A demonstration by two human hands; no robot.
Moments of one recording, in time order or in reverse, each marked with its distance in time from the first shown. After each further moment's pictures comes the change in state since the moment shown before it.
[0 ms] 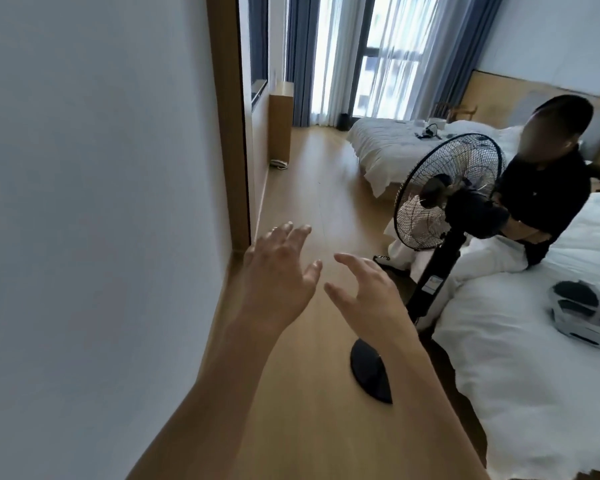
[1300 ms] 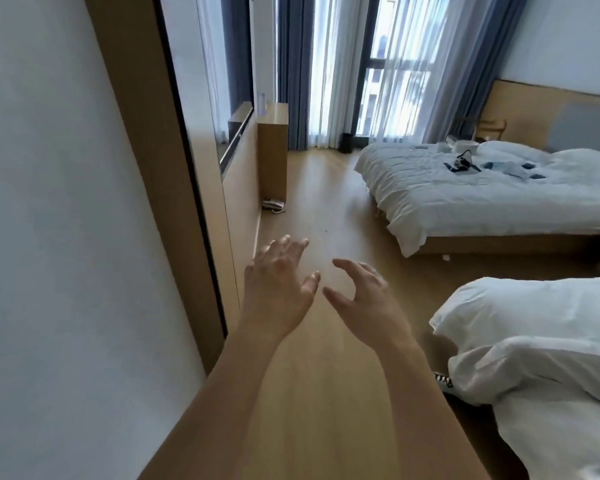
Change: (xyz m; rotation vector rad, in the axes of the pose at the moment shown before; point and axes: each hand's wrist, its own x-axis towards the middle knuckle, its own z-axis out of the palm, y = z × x) left_hand 0.764 -0.228 0.274 -0.017 -0.106 -0.026; right_hand 0.840 0.070 0.119 0.010 0.007 0.033
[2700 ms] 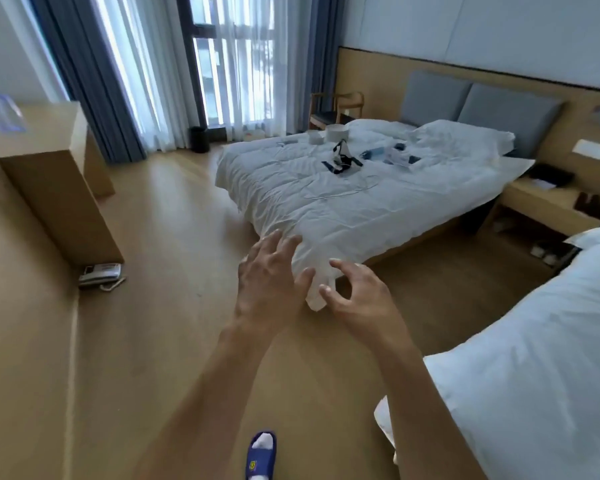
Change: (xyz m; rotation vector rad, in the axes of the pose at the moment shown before) left_hand 0.751 0.158 0.420 -0.184 -0.264 0.346; right_hand 0.700 0.366 -0.138 0.020 0.247 0.410
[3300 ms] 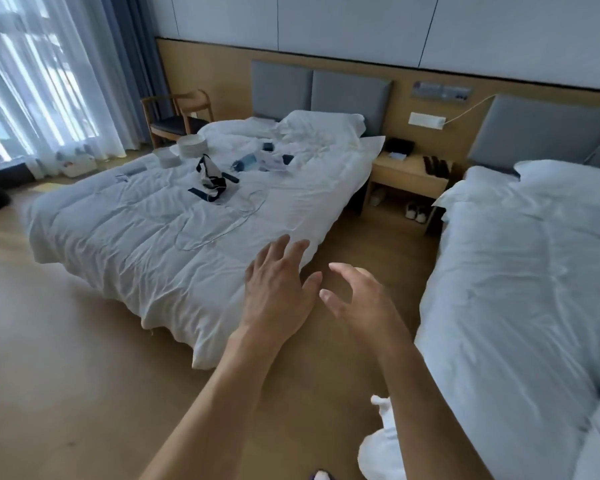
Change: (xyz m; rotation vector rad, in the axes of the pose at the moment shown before) left_hand 0.334 0.062 0.146 -0.114 -0.332 0.422; right_hand 0.276 0.097 -0.062 -0.089 0.349 0.423
